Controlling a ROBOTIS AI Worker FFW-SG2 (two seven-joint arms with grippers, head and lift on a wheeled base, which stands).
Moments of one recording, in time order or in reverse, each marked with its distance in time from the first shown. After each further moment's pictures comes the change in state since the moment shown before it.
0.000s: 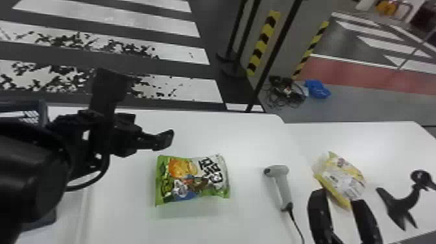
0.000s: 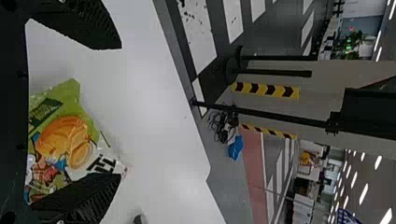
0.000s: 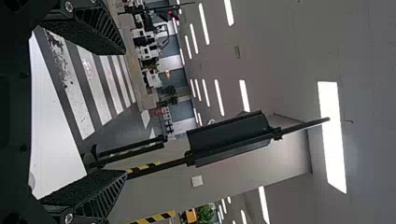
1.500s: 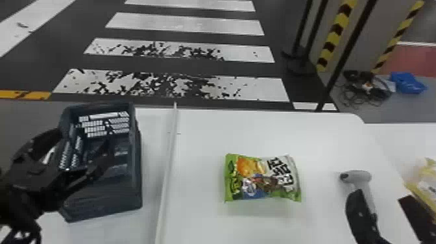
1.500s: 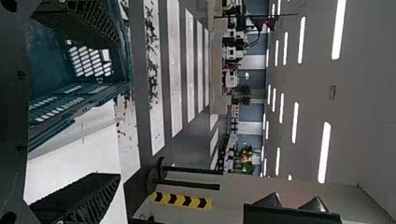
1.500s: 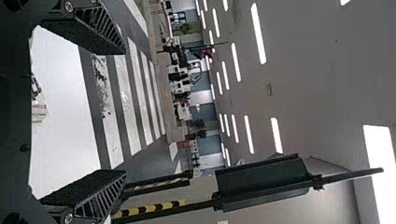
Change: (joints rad) left arm 0.763 0.136 0.550 -0.445 0.111 -0.641 0.053; right arm -0.079 -0.045 0.025 -0.027 0.067 0.258 0.056
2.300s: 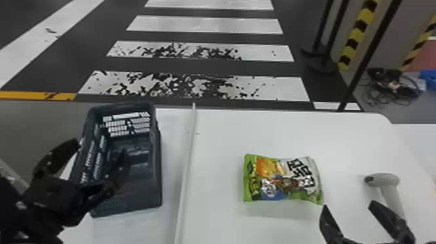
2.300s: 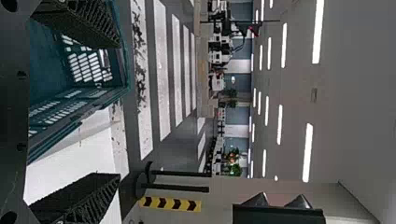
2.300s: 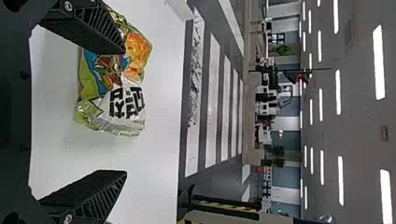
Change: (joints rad) left arm 0.115 -0.003 0.001 0.015 -0.004 -0.184 -0.004; right arm -0.114 -0.024 0.032 -0.045 0.214 0.512 0.004
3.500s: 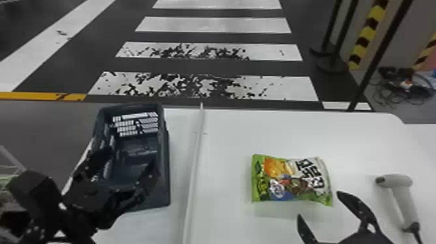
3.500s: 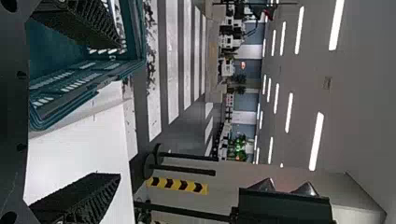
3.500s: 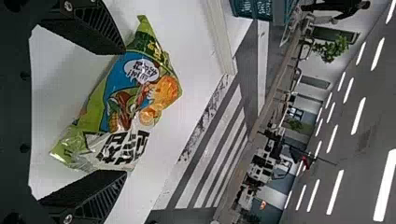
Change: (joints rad) left arm -0.026 -0.013 -0.075 0.050 -0.019 0.010 -0.031; right arm -0.198 -0.182 0.183 0.208 0.304 -0.032 0.016
